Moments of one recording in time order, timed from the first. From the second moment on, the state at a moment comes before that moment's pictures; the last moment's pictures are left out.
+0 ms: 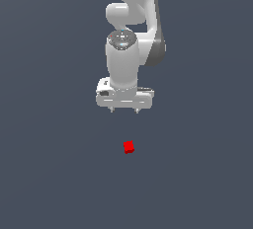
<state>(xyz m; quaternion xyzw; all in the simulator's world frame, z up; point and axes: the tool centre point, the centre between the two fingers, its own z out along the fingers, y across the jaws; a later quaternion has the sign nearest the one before) 0.004 -0.008 0.180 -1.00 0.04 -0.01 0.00</state>
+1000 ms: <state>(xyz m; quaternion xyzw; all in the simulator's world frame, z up) 0.040 -0.004 0.117 -1.00 -0.02 -0.01 0.00</state>
